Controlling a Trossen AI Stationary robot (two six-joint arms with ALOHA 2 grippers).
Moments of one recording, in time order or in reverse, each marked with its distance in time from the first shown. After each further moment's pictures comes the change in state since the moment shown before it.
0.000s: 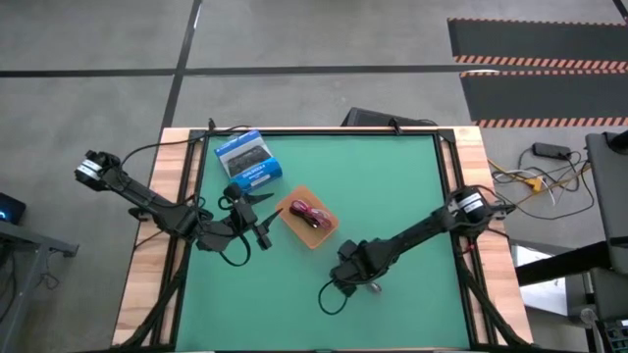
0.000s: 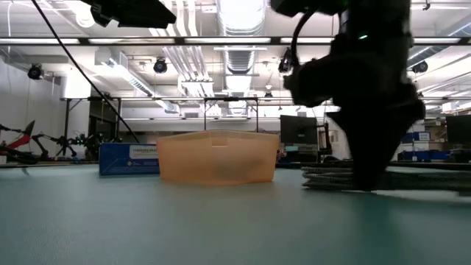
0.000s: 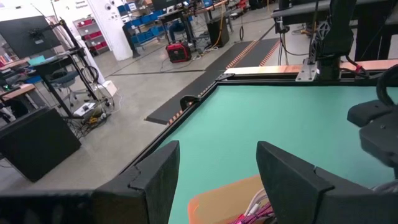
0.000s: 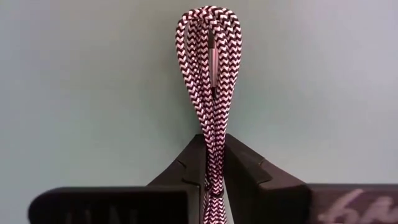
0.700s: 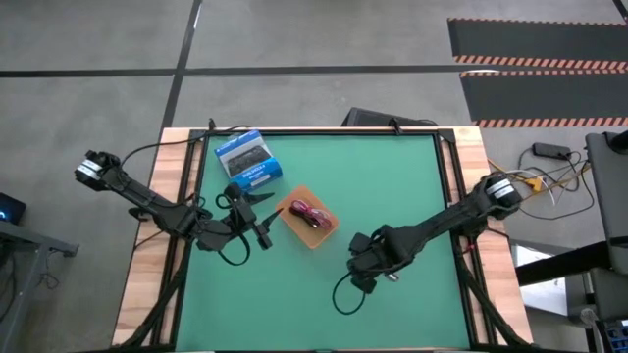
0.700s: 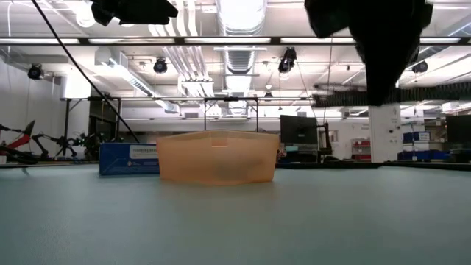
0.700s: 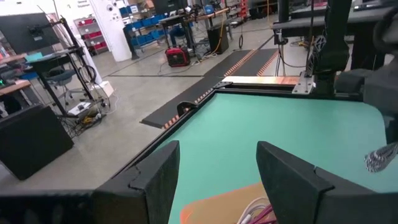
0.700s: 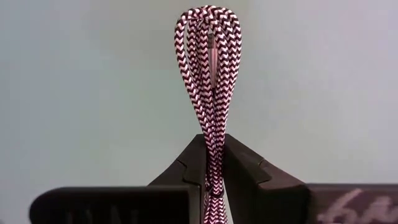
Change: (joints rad) left arm 0.000 0.000 0.001 0.053 0.000 -0.007; right arm 0.014 -0.237 0.001 -0.172 0.045 -0.211
